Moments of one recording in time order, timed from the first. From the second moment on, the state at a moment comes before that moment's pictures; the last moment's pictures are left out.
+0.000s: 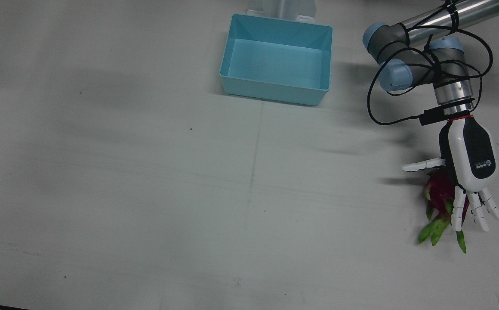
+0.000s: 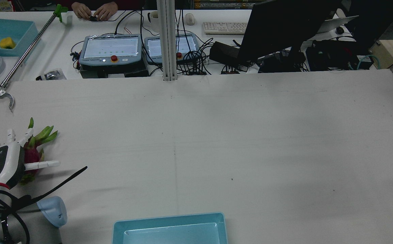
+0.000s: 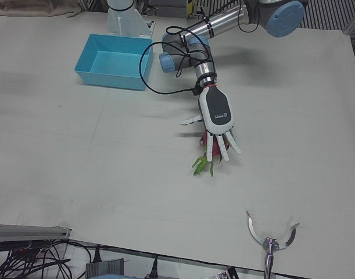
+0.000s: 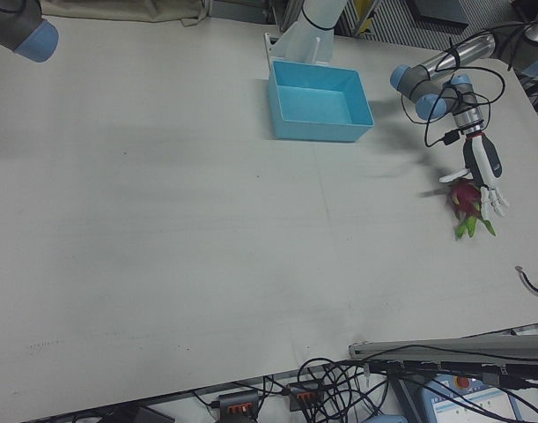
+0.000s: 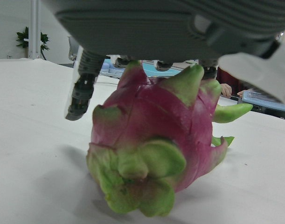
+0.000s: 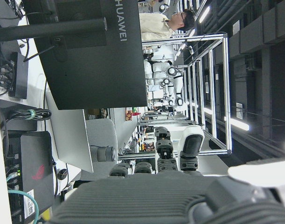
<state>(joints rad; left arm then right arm) -0.44 -1.96 -1.62 1.40 0.63 0.49 1.49 -1.55 1.58 -3.25 -1.45 0.11</state>
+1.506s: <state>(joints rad) -0.45 -1.96 -1.53 1.37 0.63 0.49 1.49 -1.55 1.58 -3.25 -1.45 0.11</state>
